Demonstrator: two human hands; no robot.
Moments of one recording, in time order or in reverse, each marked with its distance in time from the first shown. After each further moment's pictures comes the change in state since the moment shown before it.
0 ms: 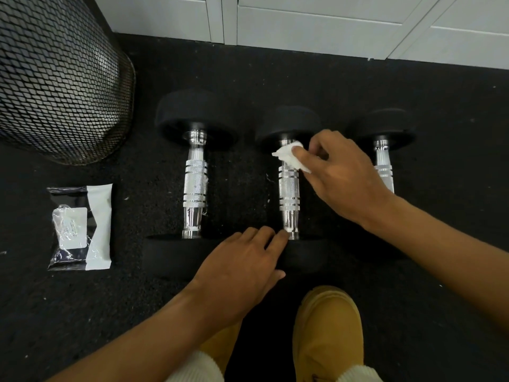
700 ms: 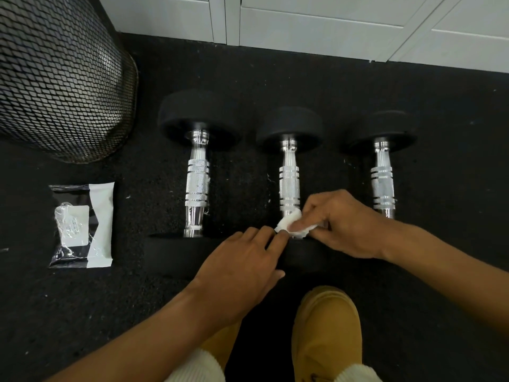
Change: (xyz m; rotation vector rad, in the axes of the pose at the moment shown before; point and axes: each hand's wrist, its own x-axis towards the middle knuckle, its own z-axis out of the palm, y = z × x) left_hand 0.000 0.001 -0.001 0.017 0.010 0.002; right_hand -0.038 -0.010 -0.008 0.621 -0.508 0.011
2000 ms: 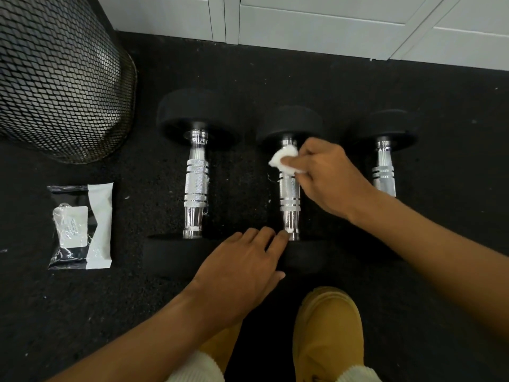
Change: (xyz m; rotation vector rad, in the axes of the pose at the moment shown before) left_hand -0.001 -0.002 0.002 0.019 -0.009 0.004; right_hand 0.051 0.000 -0.016 -0.322 0.380 0.048
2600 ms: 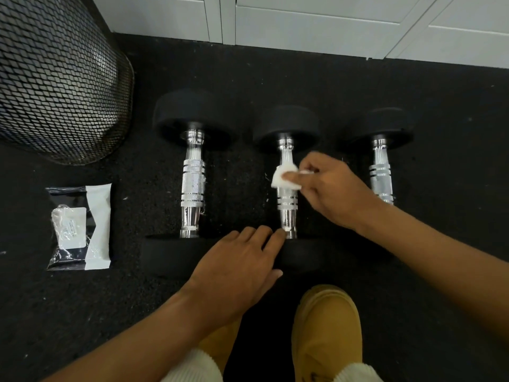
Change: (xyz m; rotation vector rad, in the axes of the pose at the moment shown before) left_hand 0.000 0.000 -0.002 0.018 0.010 -0.003; right_hand -0.024 0.005 0.003 0.020 -0.056 -0.081
